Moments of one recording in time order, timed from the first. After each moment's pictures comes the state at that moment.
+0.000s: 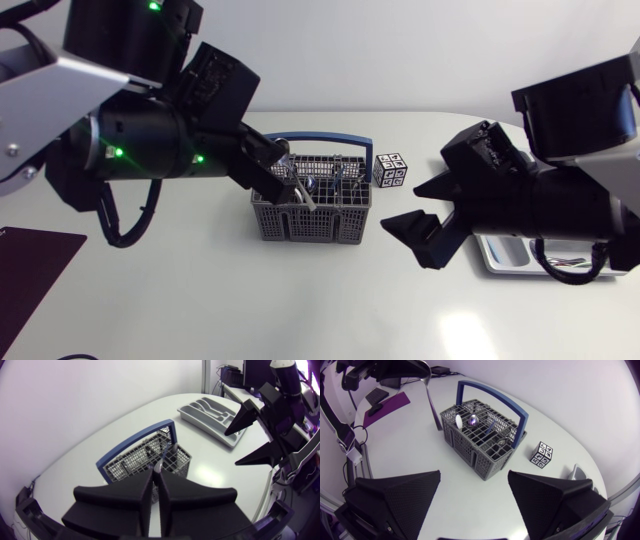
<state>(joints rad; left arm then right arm) -0.73 1.28 1.11 -0.46 -0.09 0.08 0.55 1.03 0.82 -0.50 -0.12 -0.19</state>
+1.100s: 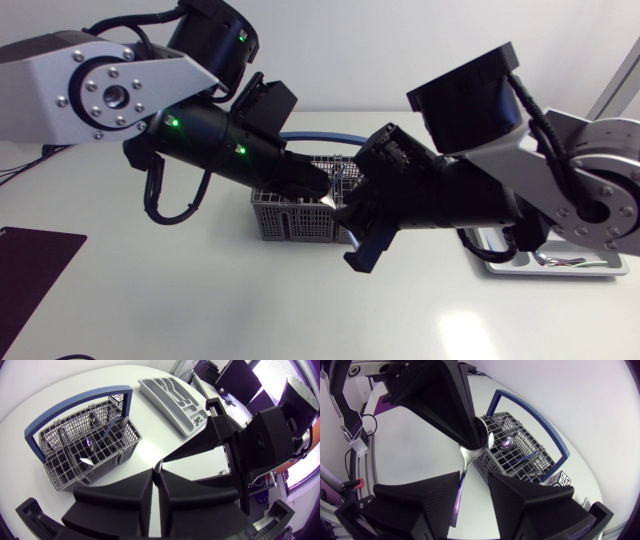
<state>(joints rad) -0.65 1.50 1.24 -0.60 0.39 -0.11 0.75 1.26 0.92 -0.39 -0.08 -0.24</state>
